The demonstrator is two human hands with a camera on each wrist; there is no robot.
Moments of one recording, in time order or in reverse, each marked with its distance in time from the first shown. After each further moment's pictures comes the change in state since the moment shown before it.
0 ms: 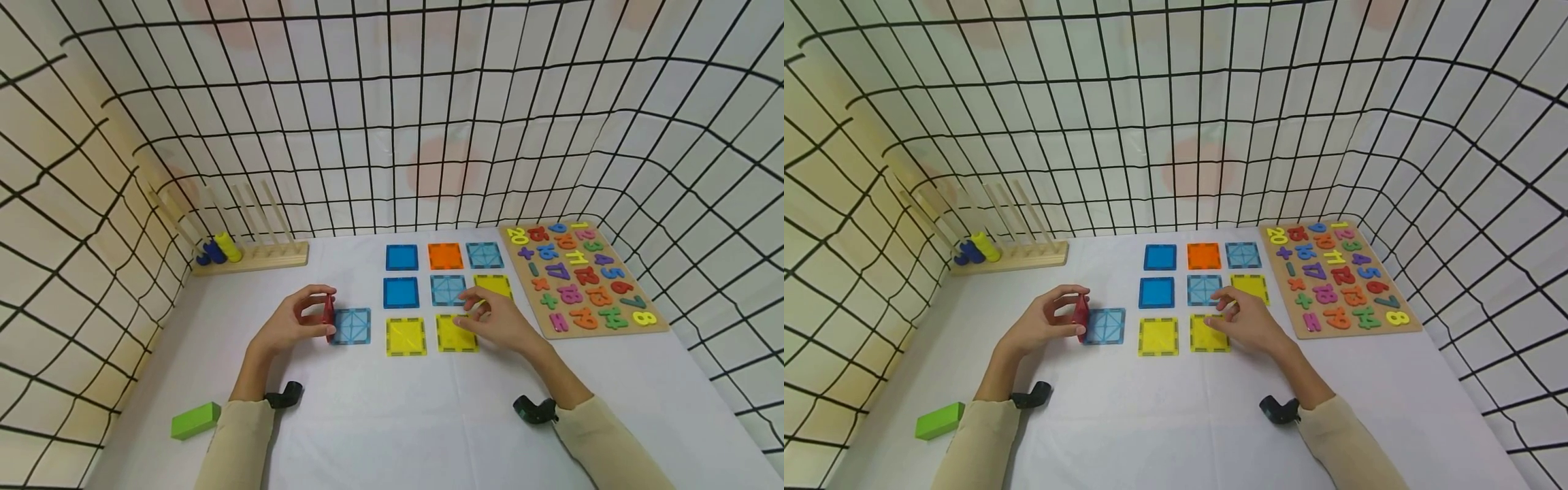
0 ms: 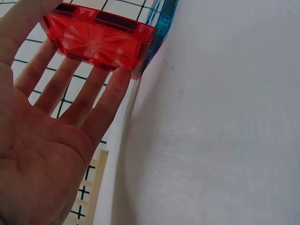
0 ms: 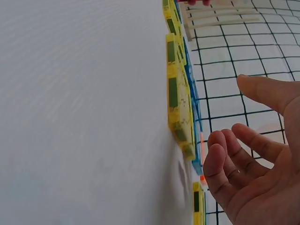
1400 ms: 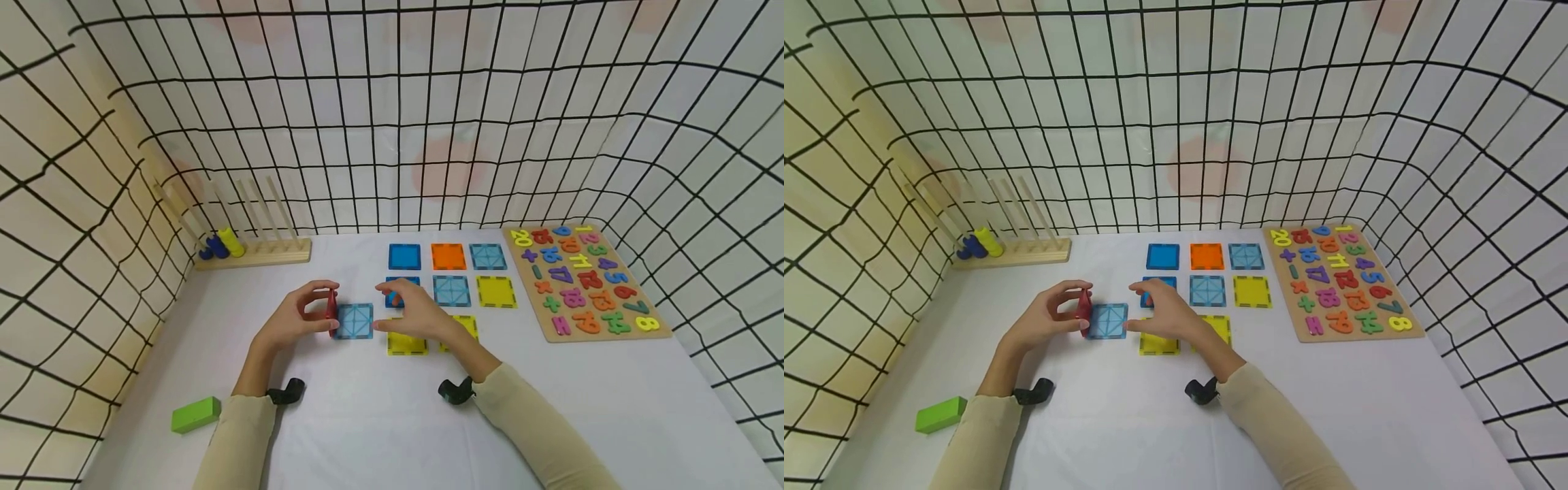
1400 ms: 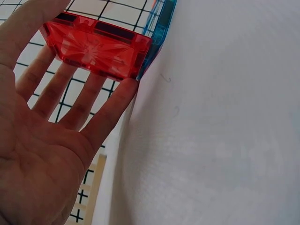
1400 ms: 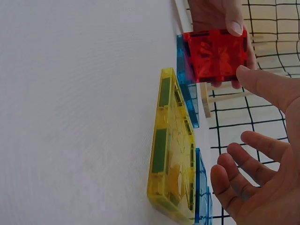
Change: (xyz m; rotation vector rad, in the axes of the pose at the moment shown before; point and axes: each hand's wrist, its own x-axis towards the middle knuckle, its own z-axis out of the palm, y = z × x) left_hand 0.004 -0.004 0.000 0.024 0.030 0.028; right_hand 0.063 -0.086 0.091 -0.092 -0.194 -0.192
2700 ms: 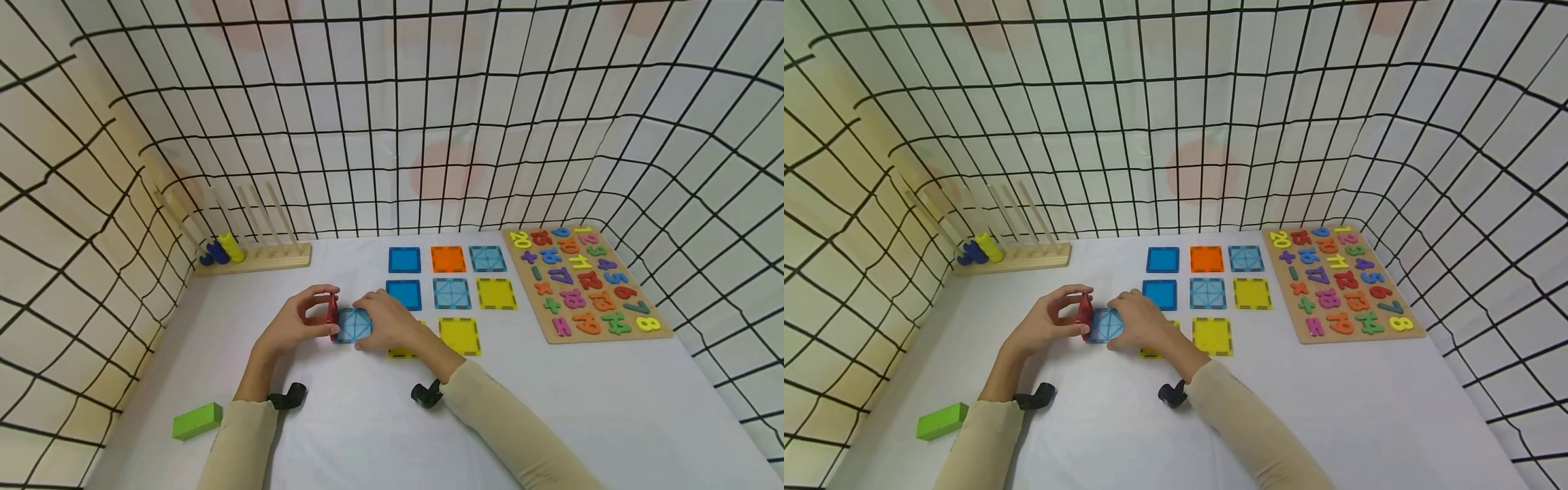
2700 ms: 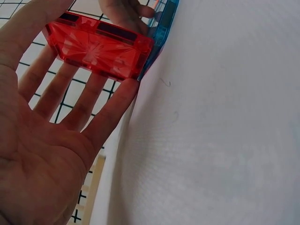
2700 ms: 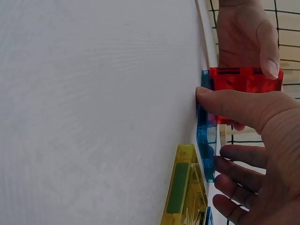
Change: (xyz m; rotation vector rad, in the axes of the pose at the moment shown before) left_hand -0.001 -0.002 0.001 -0.016 -0.005 0.039; right_hand 0.027 -0.033 0.039 -0.345 -0.092 -0.007
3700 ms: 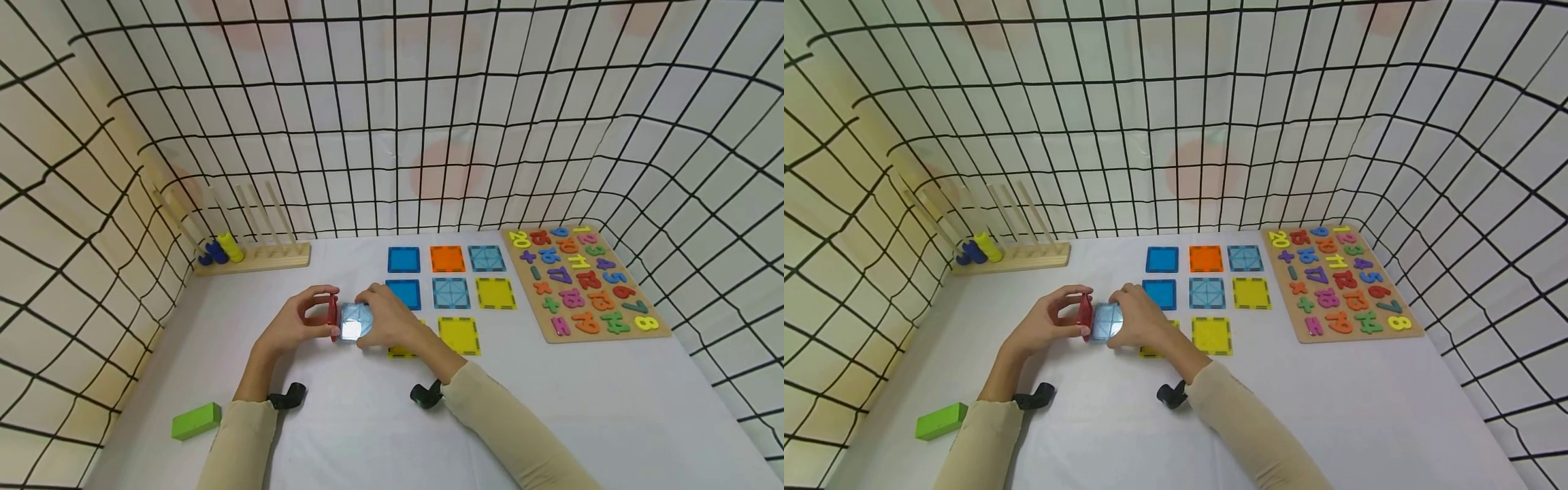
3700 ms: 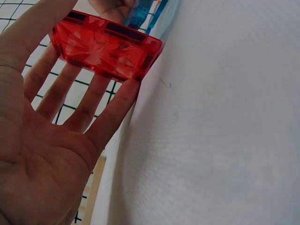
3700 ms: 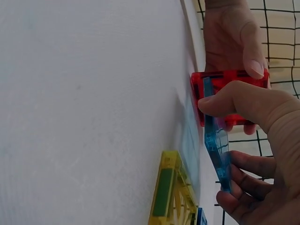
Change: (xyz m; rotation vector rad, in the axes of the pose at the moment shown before) left_hand 0.000 -0.001 0.002 0.012 0.003 -0.027; right_hand -0.004 -0.003 -0.006 0.144 0.078 0.037
